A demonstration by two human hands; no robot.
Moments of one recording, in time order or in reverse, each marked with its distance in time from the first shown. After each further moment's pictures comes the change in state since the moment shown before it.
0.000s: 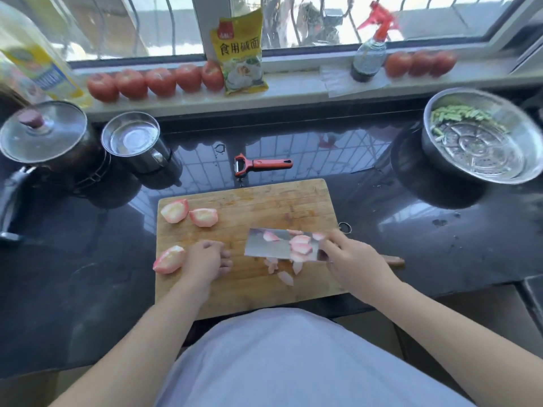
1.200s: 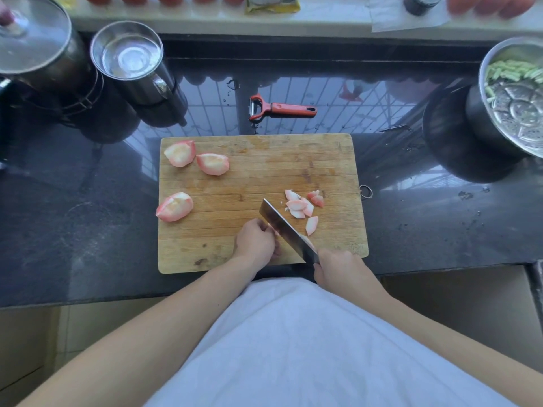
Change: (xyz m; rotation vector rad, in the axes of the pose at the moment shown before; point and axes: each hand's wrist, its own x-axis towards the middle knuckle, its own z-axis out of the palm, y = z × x) left_hand -0.014 -0.055 0.054 0.291 -0.170 0.020; right_hand -0.012 -0.097 -0.018 0.298 -0.529 0.381
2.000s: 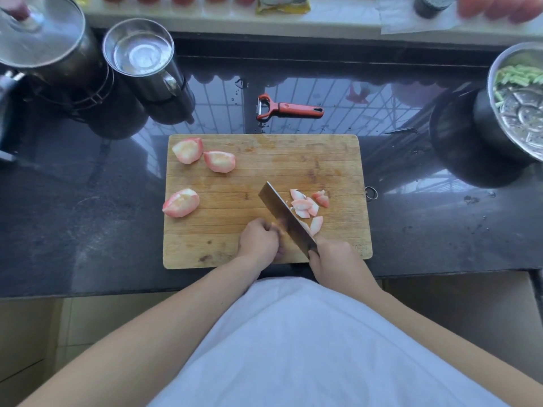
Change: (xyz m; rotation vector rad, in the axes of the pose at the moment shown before) left_hand -0.004 -0.002 -0.001 -0.079 0.000 -0.006; right_hand 0.007 -0.011 -0.004 0.139 0.137 -0.083
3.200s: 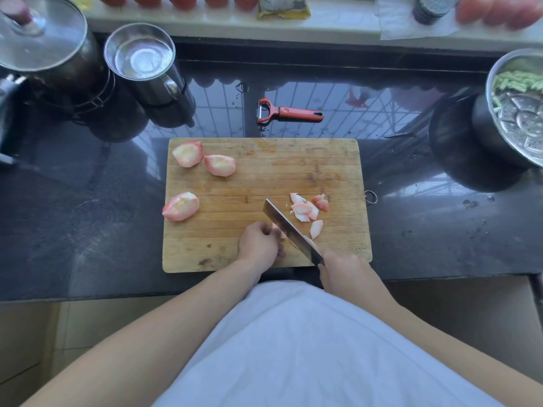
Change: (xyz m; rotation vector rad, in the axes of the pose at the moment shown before) left_hand 0.008 -0.005 0.003 -0.079 -0.005 -0.009; right_hand -0.013 0.009 -0.002 -0.142 -0.088 0.039
